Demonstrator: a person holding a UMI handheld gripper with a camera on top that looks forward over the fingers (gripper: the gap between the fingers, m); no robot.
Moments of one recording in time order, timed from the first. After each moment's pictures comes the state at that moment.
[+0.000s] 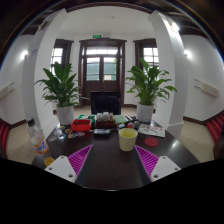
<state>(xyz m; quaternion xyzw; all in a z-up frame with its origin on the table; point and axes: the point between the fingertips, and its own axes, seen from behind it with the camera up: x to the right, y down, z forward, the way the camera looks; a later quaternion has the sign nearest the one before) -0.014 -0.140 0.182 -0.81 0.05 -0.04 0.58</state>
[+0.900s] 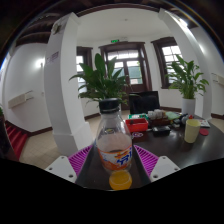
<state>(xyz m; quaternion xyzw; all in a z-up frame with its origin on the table) -0.294 -0.075 0.126 -0.78 -0.01 0.10 0.61</state>
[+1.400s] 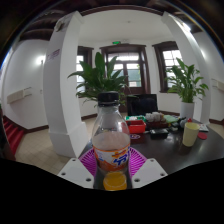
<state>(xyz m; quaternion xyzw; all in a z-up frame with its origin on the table) -0.288 -0.060 0.115 -0.78 -0.02 0.07 0.62</state>
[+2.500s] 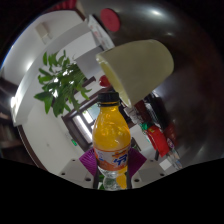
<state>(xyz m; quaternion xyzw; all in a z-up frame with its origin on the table) -0.033 0.113 0.177 -0.34 0.59 0.65 0.34</state>
